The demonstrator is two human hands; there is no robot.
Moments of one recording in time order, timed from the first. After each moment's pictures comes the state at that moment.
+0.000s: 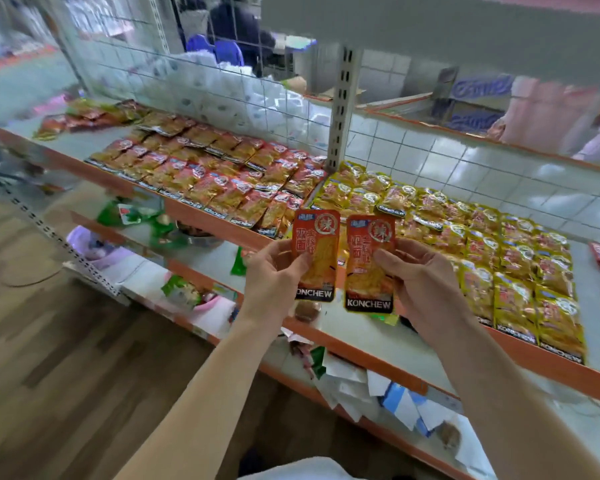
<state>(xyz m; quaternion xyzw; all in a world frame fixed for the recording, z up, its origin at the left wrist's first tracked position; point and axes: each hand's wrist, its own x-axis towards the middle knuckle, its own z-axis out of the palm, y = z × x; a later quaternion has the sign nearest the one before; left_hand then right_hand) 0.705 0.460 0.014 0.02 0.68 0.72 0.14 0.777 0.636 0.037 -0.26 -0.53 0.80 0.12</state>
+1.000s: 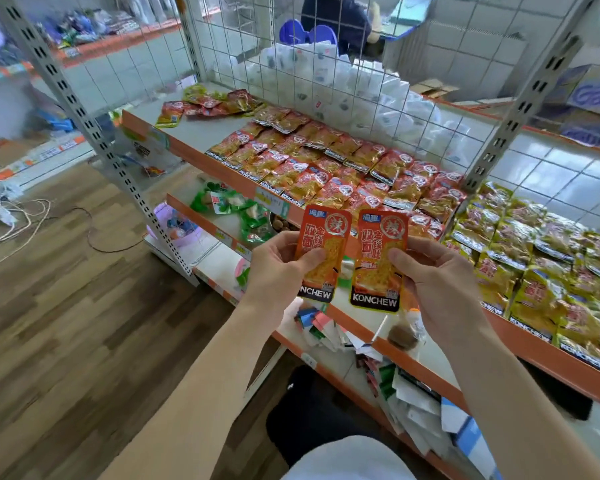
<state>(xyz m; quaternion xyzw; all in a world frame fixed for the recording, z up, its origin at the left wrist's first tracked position) 0.581 0.270 0.014 -0.04 0.68 0.73 0.11 0.636 0.460 0.028 -0.23 -0.63 0.73 0.10</state>
